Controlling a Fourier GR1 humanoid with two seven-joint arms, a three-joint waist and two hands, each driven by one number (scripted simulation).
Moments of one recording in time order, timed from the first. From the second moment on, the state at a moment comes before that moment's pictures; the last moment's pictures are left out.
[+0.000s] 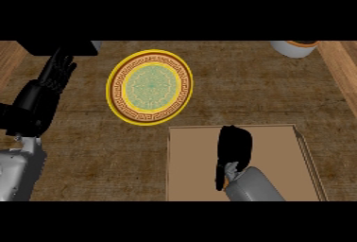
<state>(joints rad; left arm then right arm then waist) -0.30 0.37 0.01 -1.57 0.13 0.01 0.11 -0.30 -0.05 0.50 -1.33 1.14 0.32 0.96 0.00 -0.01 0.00</state>
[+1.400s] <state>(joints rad) -0.28 0.33 0.04 -1.59 0.11 -0.02 0.11 -0.21 -0.05 0.52 -1.95 1.25 0.01 0.93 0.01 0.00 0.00</state>
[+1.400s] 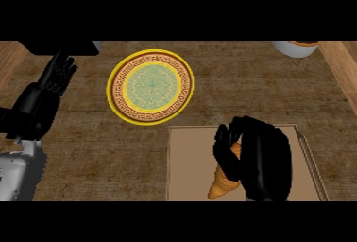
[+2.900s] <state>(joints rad) -0.35 0.27 0.00 -1.58 0.06 -0.05 0.11 -1.16 0.00 0.52 -0.65 0.60 -0.52 0.81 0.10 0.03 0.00</state>
